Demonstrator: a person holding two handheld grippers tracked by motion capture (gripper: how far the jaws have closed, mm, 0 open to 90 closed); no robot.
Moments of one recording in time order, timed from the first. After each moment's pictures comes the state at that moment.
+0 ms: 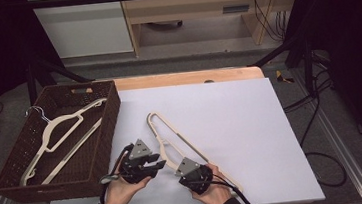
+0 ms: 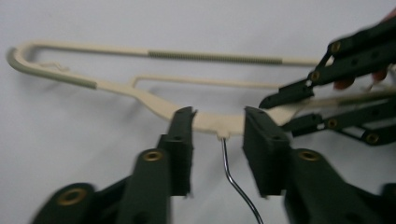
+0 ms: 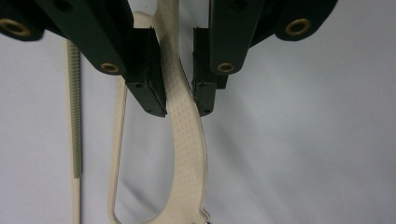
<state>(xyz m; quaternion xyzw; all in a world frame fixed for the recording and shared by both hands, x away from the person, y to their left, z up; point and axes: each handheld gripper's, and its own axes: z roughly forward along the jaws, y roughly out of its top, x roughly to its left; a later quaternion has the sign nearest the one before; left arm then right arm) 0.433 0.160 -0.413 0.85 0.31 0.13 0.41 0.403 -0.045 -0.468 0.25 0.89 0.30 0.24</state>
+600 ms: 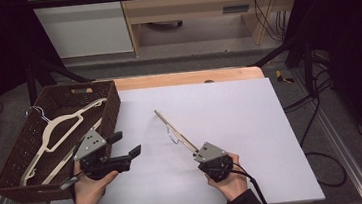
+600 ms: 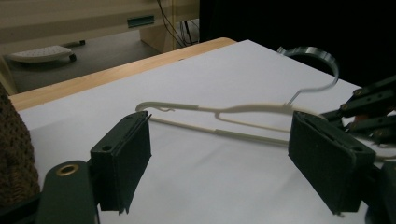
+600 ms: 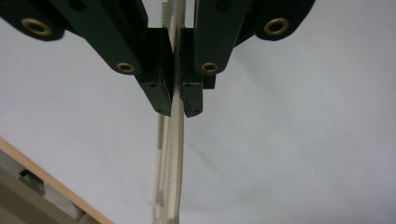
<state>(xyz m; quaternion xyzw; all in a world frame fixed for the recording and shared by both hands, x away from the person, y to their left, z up) 0.420 0.227 -0.359 0.75 0.35 0.21 0.52 0.412 -0.096 -0.425 0.28 0.85 0.35 0.28</state>
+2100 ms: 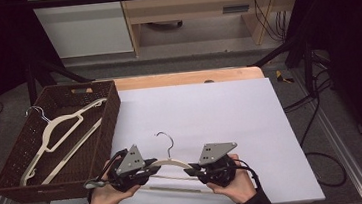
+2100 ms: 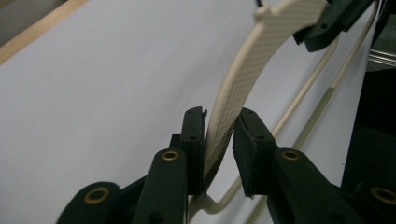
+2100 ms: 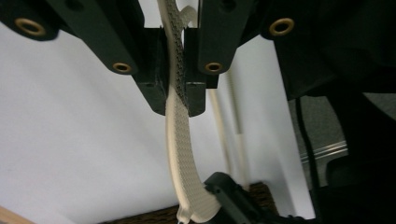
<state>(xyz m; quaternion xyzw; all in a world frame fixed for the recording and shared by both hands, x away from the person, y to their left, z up) 0.405 0.170 -0.386 0.88 0.19 0.15 0.40 0.397 -0.101 -0.393 0.20 0.87 0.45 0.10</state>
